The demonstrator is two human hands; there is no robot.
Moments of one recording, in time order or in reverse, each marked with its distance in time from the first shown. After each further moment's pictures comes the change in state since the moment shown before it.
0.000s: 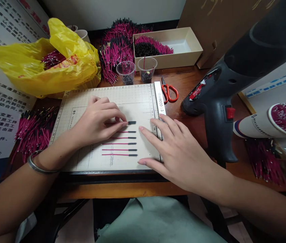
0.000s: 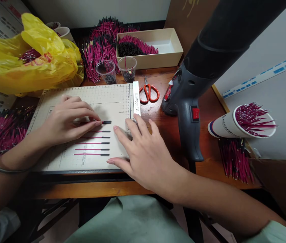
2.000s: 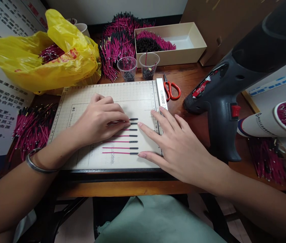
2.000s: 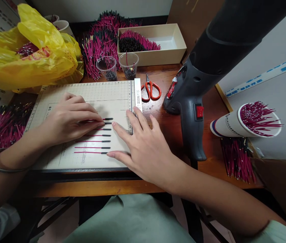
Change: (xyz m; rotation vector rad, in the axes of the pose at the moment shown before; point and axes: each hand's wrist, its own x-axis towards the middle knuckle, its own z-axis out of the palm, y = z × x) left_hand -0.003 -0.004 0.004 0.052 -0.026 0.081; right_hand 0.009 0.004 0.000 0.061 -0.126 0.027
